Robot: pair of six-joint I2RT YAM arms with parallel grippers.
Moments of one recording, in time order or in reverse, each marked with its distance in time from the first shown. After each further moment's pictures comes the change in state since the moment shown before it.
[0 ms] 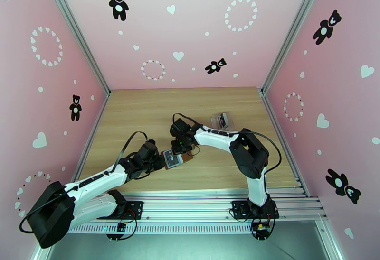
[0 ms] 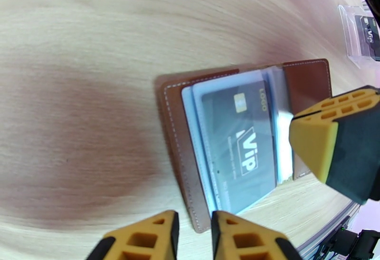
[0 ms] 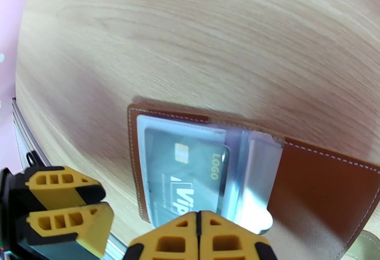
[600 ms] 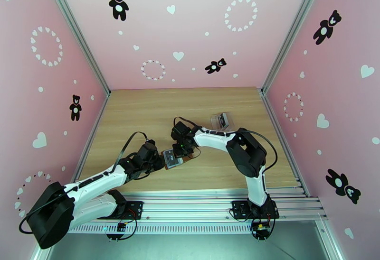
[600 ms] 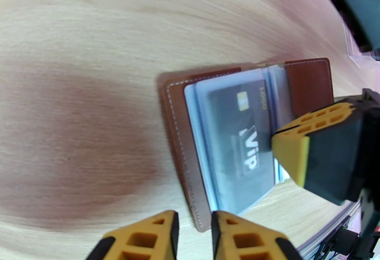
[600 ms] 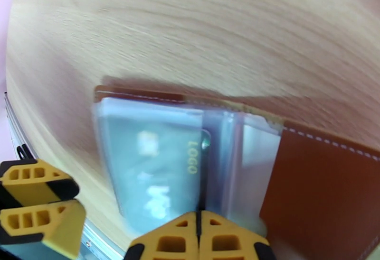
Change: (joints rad) left arm 0.000 -0.006 -0.007 0.000 0.000 0.000; right arm 0.000 0.036 -0.027 0.005 -0.027 -0.009
